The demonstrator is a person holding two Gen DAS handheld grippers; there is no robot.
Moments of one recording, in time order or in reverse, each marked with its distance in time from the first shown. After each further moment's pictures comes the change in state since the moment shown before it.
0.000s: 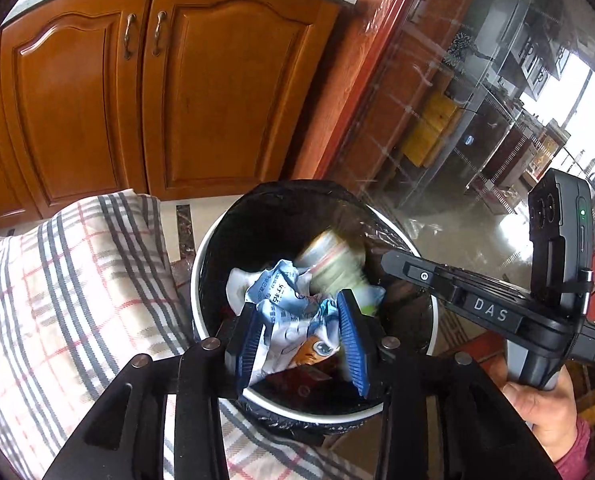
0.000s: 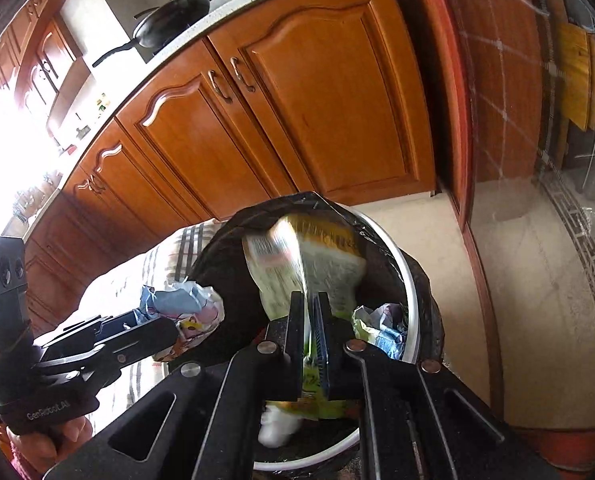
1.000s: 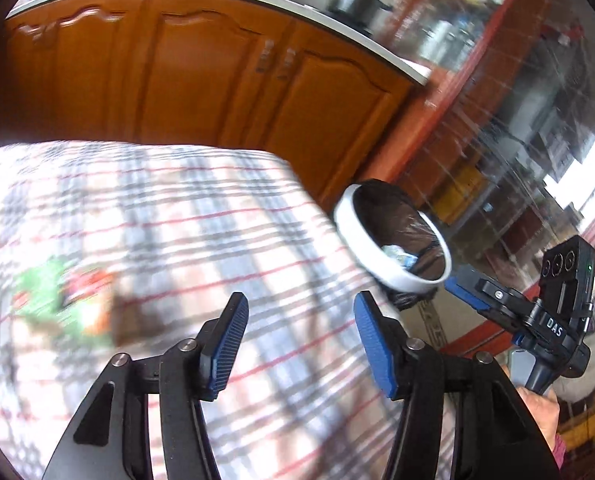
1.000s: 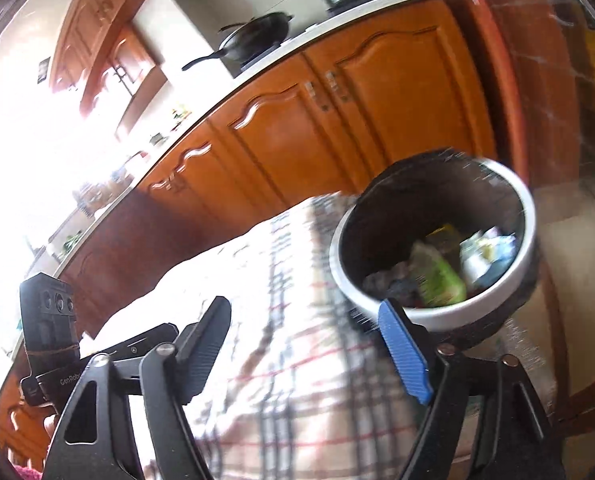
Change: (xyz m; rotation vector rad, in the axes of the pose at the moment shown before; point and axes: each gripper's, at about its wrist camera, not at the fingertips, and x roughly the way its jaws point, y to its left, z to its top) left arm -0.192 0.099 -0.174 -0.256 -0.190 0.080; right arm -0.060 0.102 -0.091 -0.057 -0.097 0.235
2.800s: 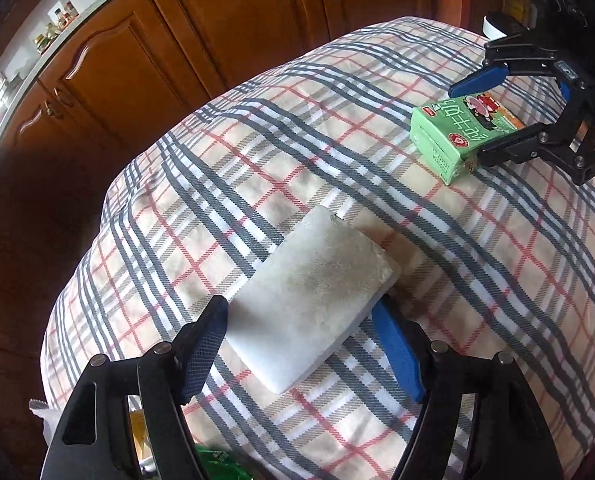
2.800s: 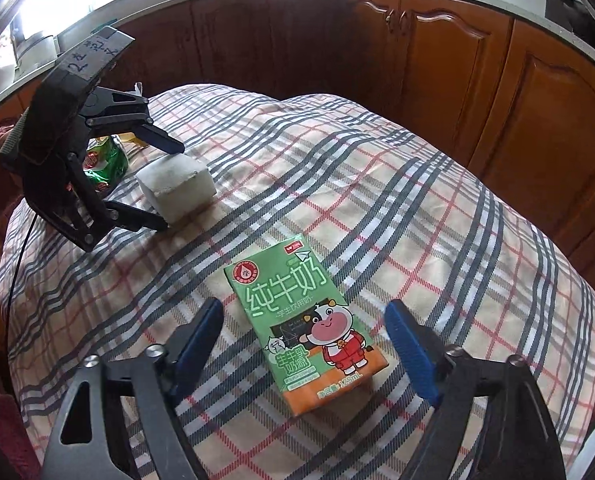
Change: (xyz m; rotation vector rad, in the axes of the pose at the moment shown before) left arm -0.058 0.181 0.019 0.527 0.378 0.396; right arm 0.223 0.246 -0.077 -0.891 0.492 0.201
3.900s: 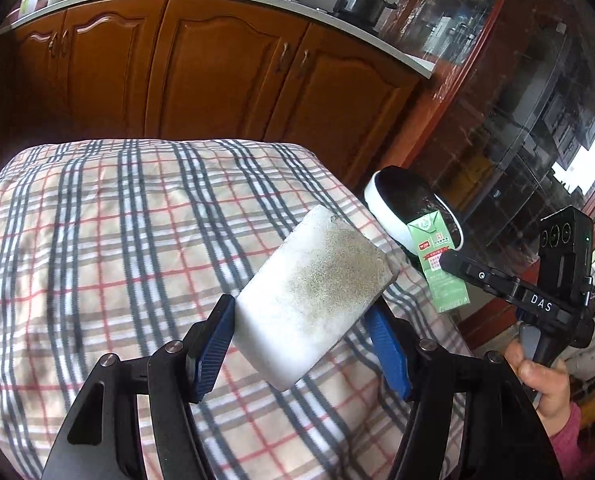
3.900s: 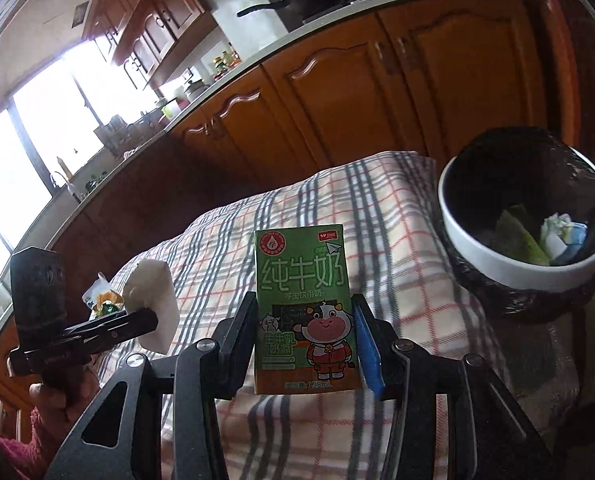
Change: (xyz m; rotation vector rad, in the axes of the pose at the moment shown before) left arm -0.042 -0.161 0.046 -0.460 -0.366 -0.397; right arm -0.189 -0.082 -0.189 0.755 -0.398 -0.133
